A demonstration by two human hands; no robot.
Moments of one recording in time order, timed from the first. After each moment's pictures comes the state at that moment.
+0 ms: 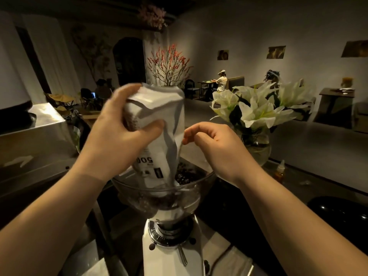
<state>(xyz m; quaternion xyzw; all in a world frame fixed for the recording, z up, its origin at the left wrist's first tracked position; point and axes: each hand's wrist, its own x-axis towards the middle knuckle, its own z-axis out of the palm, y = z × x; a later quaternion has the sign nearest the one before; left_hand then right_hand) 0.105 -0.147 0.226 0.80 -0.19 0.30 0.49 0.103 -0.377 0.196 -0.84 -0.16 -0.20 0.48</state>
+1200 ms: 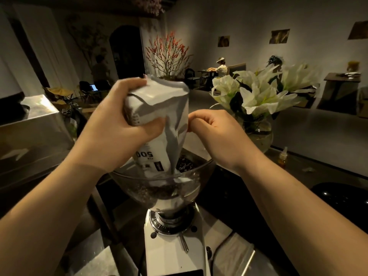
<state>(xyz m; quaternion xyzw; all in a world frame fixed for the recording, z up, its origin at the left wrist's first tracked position) 0.098 -0.151 0.225 0.81 -0.23 0.28 0.46 0.107 -0.379 0.195 -0.85 -0.18 -0.20 0.46</state>
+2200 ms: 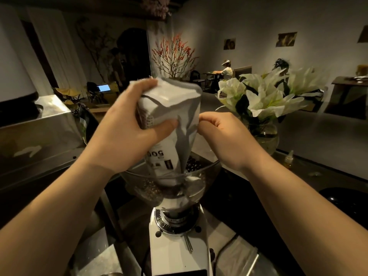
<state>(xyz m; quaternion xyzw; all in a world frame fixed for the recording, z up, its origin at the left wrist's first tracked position) 0.097 -0.148 0.222 0.82 -0.24 0.29 0.42 0.103 -0.378 0.199 -0.86 -0.19 -0.19 0.44</state>
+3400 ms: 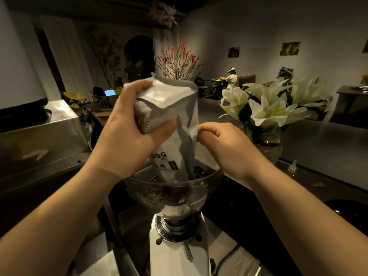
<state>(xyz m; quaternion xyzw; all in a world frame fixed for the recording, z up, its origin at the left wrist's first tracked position) 0.099 -0.146 0.220 0.82 -0.25 0.29 0.43 0.099 -0.380 0.204 -0.88 -0.20 -0.17 0.40</state>
